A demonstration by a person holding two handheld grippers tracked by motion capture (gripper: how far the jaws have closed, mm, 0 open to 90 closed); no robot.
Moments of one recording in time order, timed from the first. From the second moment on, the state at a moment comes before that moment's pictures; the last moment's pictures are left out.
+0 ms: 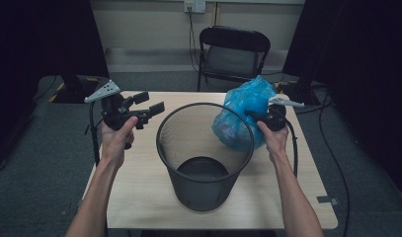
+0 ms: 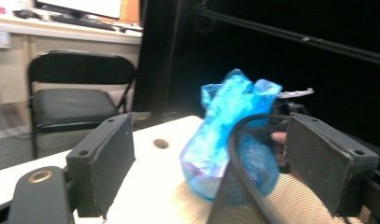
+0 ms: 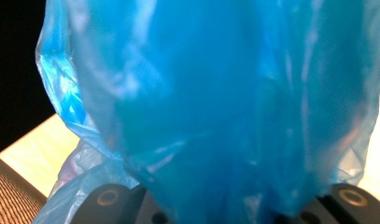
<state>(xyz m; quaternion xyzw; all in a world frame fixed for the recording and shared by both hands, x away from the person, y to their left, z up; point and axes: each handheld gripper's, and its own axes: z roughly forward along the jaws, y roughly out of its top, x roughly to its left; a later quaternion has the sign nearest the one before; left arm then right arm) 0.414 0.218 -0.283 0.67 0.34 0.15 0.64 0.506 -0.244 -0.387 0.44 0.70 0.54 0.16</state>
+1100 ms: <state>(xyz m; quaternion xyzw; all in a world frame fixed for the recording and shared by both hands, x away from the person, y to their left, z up) 0.358 0.219 -0.463 0.79 0.42 0.14 0.42 0.499 -0.228 -0.445 0.46 0.71 0.51 0.15</state>
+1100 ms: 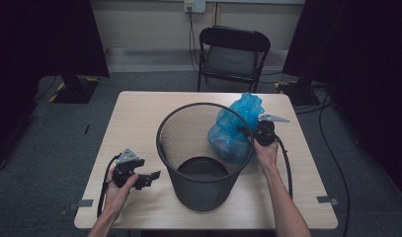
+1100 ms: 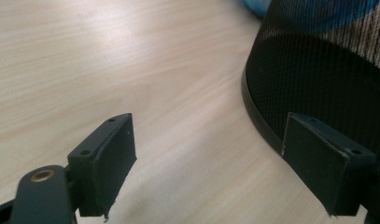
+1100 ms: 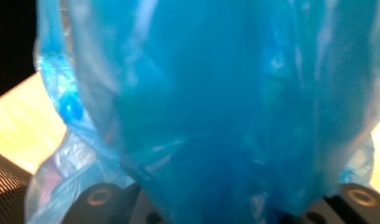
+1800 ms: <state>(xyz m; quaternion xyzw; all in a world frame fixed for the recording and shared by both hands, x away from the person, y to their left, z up) 0.351 0.198 -0.501 0.81 0.42 0.18 0.36 0.439 -0.267 -0.398 0.48 0.65 0.57 0.15</state>
